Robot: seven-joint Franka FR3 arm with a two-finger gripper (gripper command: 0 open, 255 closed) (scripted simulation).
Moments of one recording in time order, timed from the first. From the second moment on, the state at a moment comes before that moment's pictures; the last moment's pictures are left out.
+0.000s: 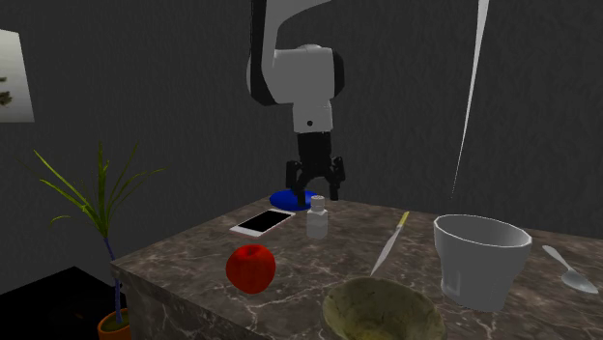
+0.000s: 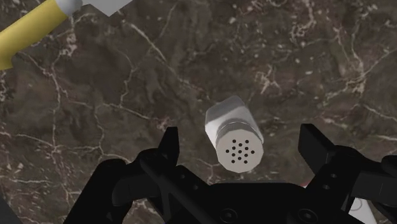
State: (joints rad) arm -0.11 0.34 -0.32 -1.79 0.05 1.98 -0.53
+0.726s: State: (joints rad) arm -0.11 0.34 -0.32 -1.79 0.05 1.98 -0.53
